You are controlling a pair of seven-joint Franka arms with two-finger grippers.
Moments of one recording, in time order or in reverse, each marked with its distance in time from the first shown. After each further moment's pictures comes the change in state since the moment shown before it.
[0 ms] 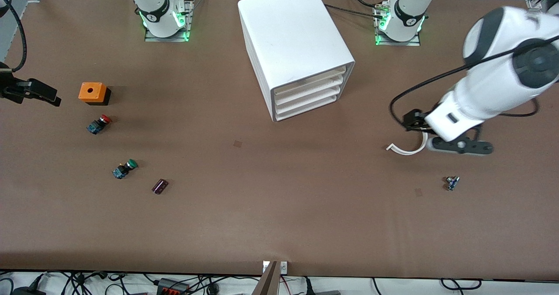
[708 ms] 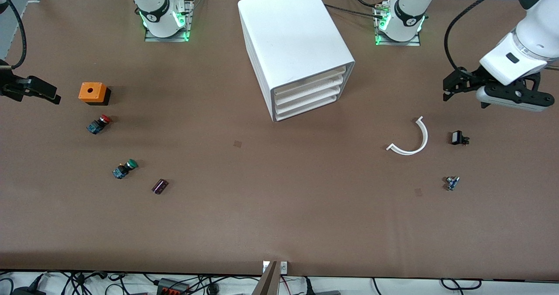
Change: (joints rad) left arm -0.063 -0.313 0.171 -0.315 -0.111 0.147 0.163; right arm 0.000 -0.014 0.000 -0.009 0.000 0.000 -0.001
